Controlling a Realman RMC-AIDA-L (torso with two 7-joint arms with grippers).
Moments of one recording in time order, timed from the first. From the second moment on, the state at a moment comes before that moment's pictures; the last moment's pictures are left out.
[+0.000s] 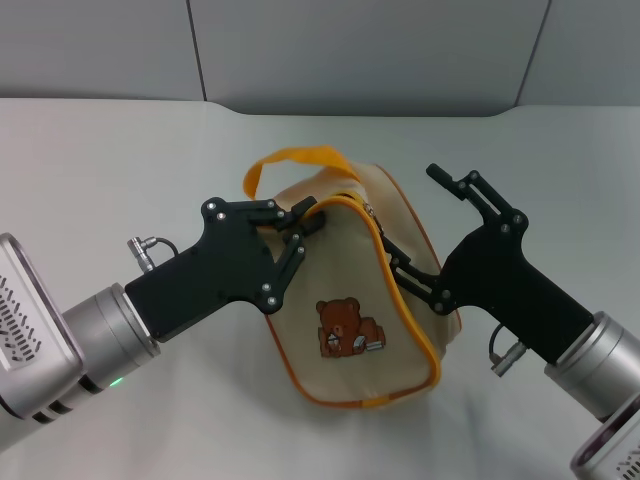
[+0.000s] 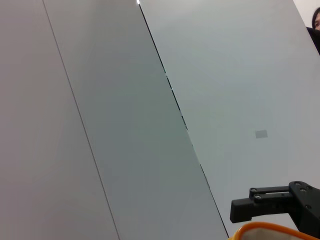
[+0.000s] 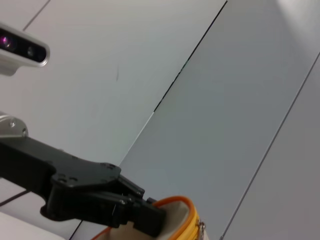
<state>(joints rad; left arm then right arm) -0.58 -2.08 0.17 -0.01 2.03 1.59 -0.15 0.52 2.09 -0.33 0.21 -1.69 -1.58 -0.35</state>
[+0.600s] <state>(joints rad) -0.59 -2.08 0.17 -0.01 2.03 1.59 -0.16 0.53 2.09 -0.33 0.22 -1.70 -1.58 -0.36</state>
